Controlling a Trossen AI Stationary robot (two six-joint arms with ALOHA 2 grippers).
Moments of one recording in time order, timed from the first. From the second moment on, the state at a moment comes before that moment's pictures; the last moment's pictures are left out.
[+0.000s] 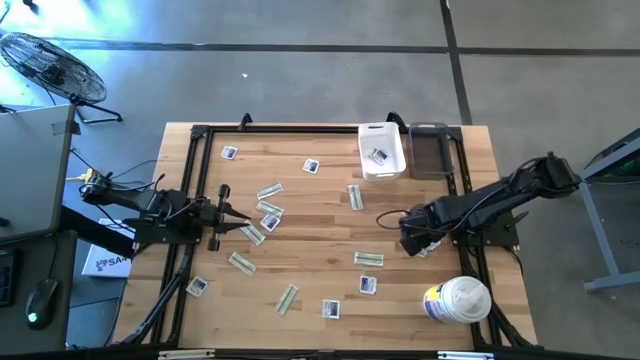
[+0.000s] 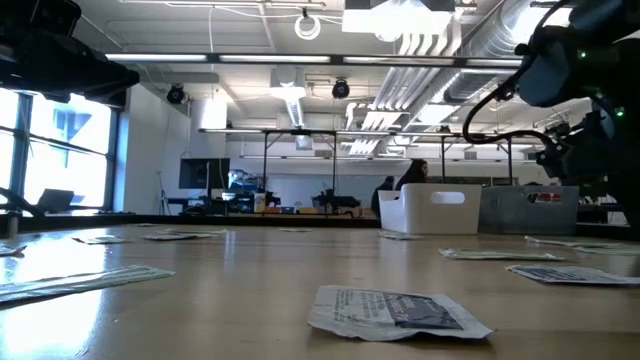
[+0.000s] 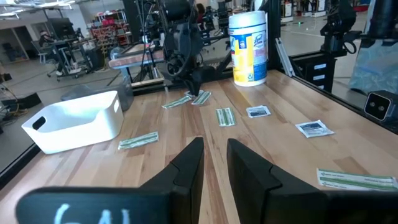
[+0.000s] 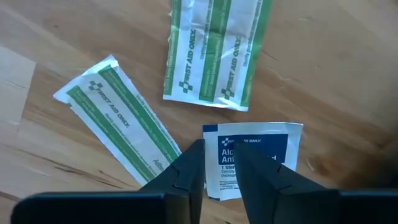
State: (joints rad) left arm -0.29 0.02 0.07 -0.11 -0.19 0.15; right arm 0.19 1.26 0.50 -0.81 -0.07 1.25
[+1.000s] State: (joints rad) left arm -0.29 0.02 0.07 -0.11 -0.19 0.15; right arm 0.19 1.26 0.49 -0.82 0.12 1.21
